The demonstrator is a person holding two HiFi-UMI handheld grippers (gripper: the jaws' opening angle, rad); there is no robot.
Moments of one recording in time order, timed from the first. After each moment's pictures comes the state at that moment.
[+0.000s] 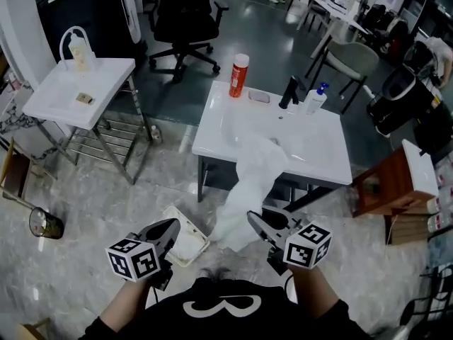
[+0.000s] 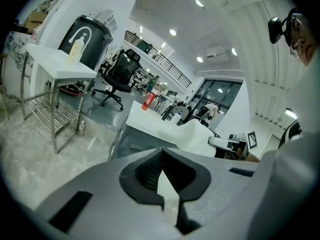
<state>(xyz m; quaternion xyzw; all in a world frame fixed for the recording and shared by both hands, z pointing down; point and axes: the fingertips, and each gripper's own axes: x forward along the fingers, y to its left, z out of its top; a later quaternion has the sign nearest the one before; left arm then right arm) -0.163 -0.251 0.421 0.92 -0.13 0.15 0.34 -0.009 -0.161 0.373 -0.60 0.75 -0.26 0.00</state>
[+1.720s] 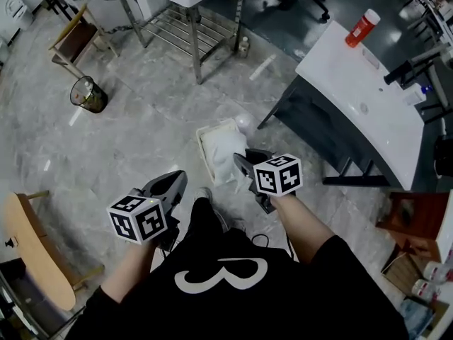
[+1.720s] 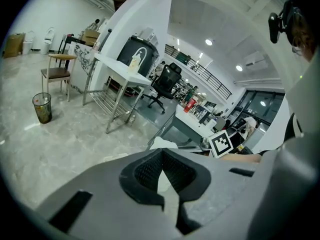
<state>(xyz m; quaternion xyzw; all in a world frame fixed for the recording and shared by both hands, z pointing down) -0.372 -0.181 0.497 0.83 -0.36 0.14 0.40 -0.233 -0.217 0.589 -0.39 0.81 -0.38 -0.20</state>
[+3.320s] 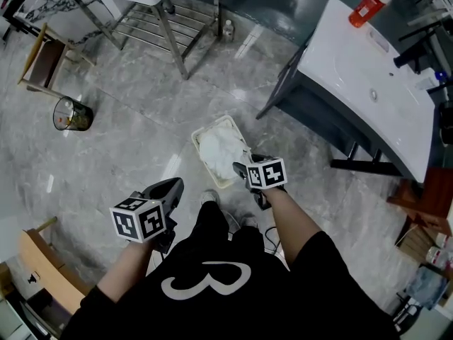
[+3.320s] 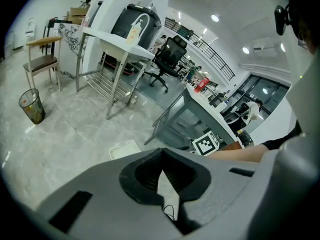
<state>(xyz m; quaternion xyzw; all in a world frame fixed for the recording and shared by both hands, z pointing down) -0.364 -0.279 0.600 0.81 -0.30 0.26 0.44 -0.189 -0.267 0.779 -0.46 0.69 -0.49 -0.27</state>
